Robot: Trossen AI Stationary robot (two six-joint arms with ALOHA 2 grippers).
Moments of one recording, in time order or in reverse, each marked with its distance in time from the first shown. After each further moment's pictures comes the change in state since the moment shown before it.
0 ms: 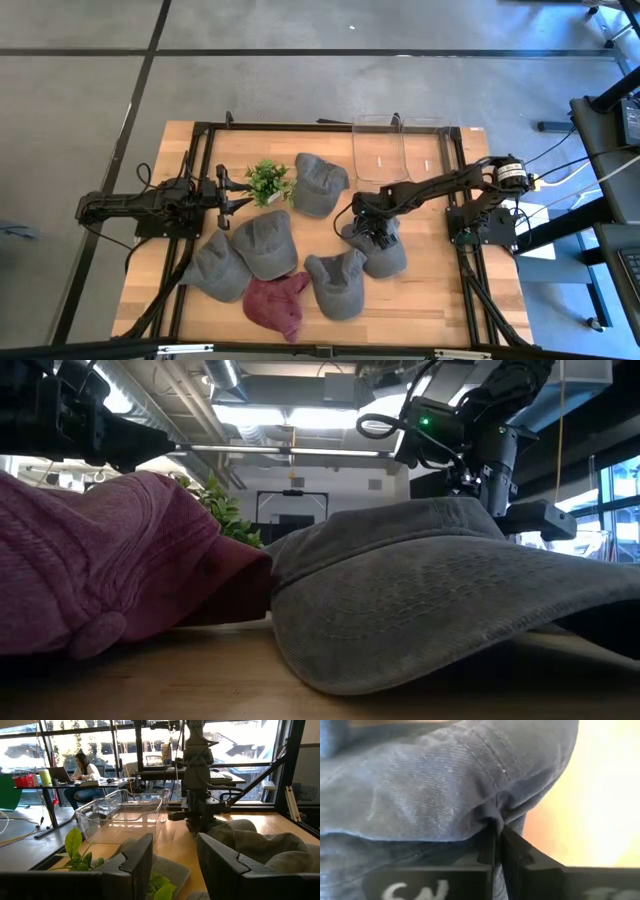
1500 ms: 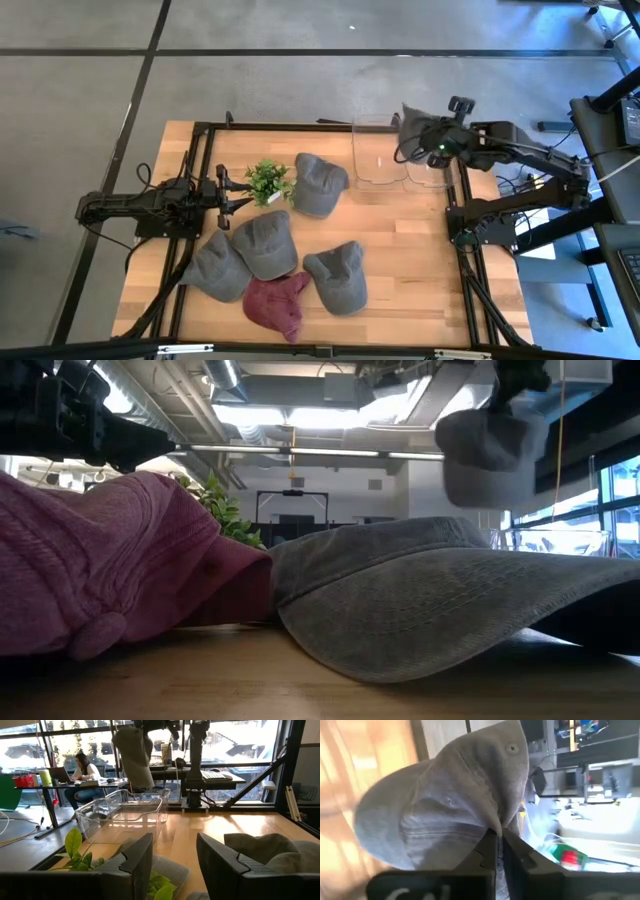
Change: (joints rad) left arm 0.000 0.000 0.000 0.000 -0.002 0.002; right arm -0.214 -0.571 0.523 -0.882 0.971 0.064
